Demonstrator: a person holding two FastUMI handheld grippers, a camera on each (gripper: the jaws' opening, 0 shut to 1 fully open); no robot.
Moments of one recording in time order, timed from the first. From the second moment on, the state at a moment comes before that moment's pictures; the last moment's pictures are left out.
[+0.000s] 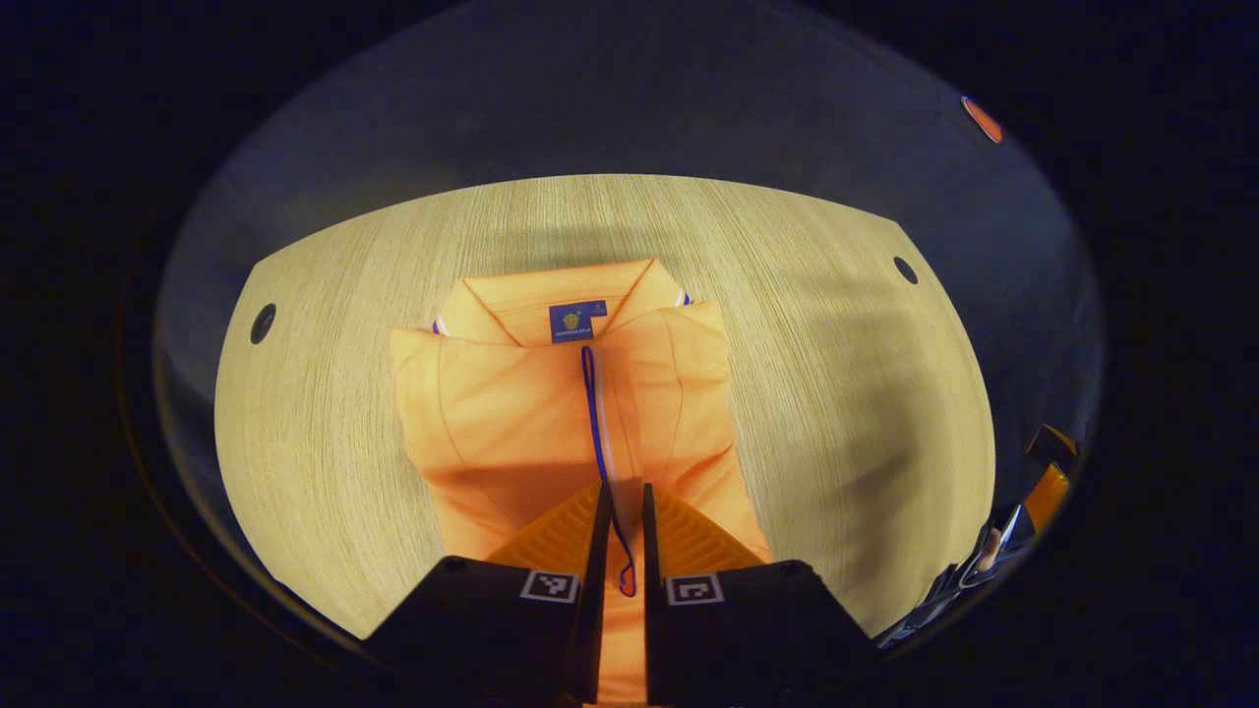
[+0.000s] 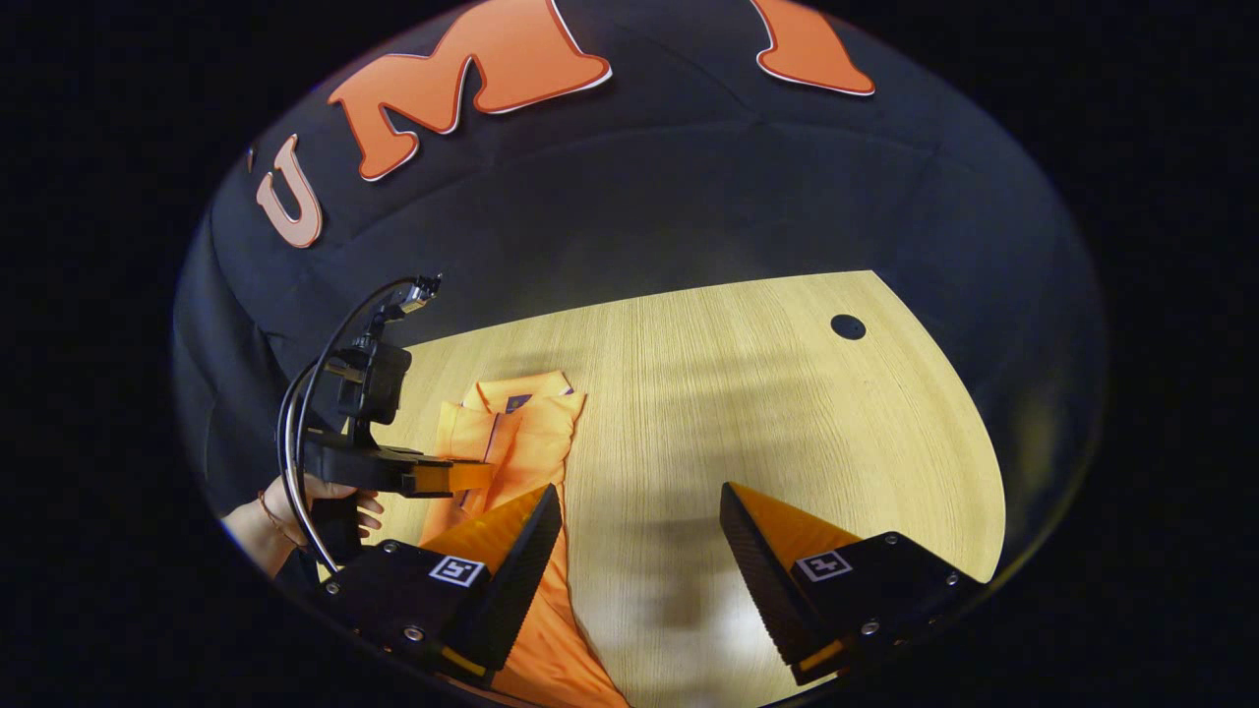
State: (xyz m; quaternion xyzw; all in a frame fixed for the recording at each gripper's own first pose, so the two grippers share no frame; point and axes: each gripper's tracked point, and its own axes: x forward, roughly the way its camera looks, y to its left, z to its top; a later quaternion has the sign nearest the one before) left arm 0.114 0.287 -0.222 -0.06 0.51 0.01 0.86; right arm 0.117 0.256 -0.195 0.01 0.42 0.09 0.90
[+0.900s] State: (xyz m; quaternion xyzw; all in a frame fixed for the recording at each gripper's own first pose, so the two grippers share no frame) left arm 0.038 0.349 -0.169 -0.03 0.47 0.05 0.88; right arm 0.085 0.277 -0.224 -0.02 0.46 0.08 0.88
